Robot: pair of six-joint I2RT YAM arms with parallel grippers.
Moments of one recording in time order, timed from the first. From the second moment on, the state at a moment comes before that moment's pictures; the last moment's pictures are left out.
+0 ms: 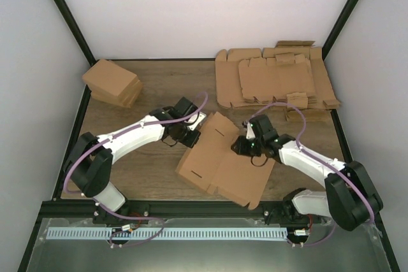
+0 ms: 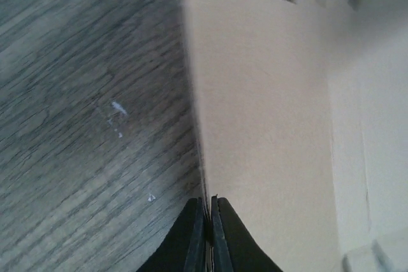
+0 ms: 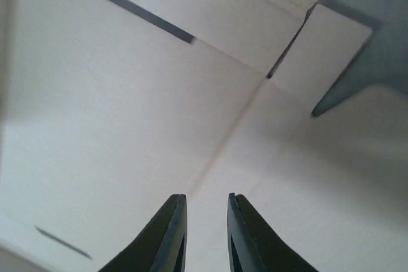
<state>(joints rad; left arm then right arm) -0.72 1.60 1.11 -0.67 0.20 -0.15 0.50 1.25 0.62 -0.28 -0.33 0.59</state>
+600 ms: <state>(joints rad) -0.93 1.69 1.34 -0.90 -0.45 -0.02 0.50 1.21 0.59 -0.35 -0.38 0.59</state>
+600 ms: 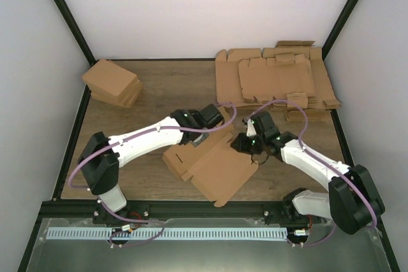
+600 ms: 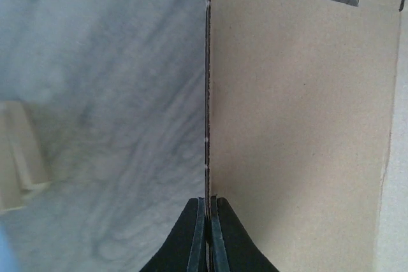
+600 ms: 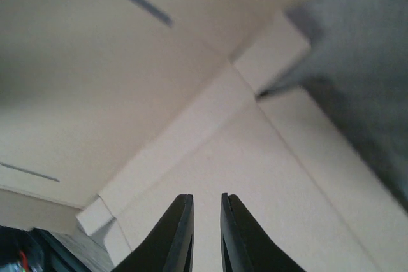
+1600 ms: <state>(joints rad) -1.11 1.73 1.36 -0.88 -0.99 0.13 0.36 1.46 0.98 -0.09 -0.59 0.77</state>
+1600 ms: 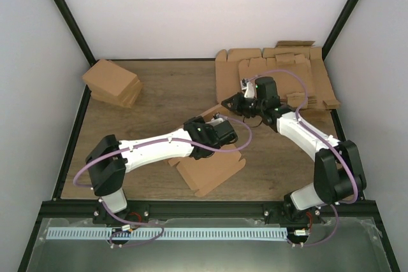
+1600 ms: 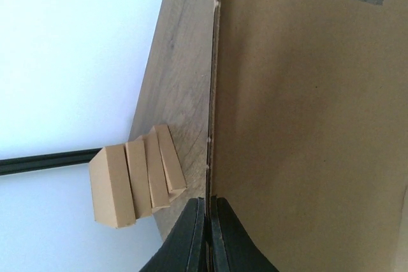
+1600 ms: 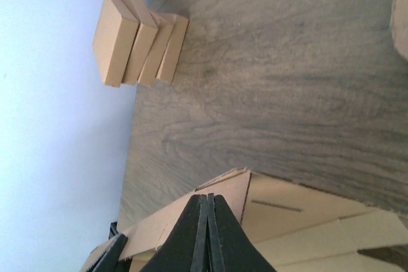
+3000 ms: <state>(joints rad) -1.15 1.78 1.33 -0.86 -1.03 0.13 0.41 1.32 0.69 0.13 -0.62 0.31</state>
